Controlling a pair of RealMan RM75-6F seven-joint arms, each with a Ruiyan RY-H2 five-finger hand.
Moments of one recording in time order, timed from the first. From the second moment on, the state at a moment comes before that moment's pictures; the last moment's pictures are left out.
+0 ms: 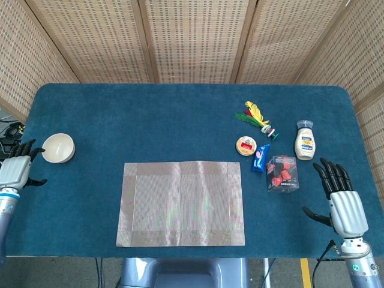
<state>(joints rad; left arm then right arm) -0.44 -1.40 -0.03 -0.93 1.18 0.99 -0.22 0.12 -1.15 0.09 -1.68 -1.60 1.55 0.06</state>
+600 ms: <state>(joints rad) -0.53 -1.64 -0.09 -0.55 1.24 0.81 -0.42 0.13 -1.17 0.09 -1.66 -1.58 1.54 0.04</state>
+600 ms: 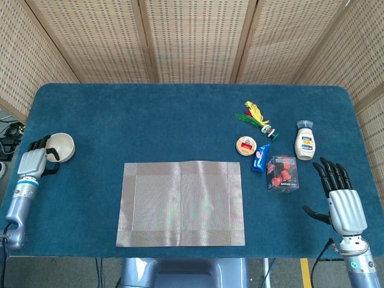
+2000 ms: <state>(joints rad) -0.72 -1.54 -0.01 -1.54 1.61 0.93 0.13 0.11 -1.14 0.11 -1.67 -1.57 1.57 0.08</state>
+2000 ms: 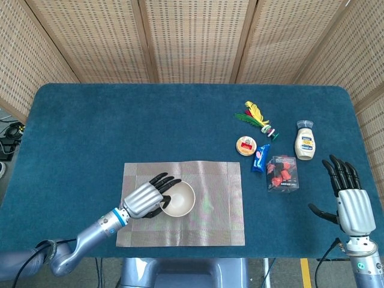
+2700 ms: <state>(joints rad) -0.71 -1.53 0.00 -1.58 1.51 0.92 0.29 0.11 -1.14 0.10 -1.67 -1.57 1.56 0.10</state>
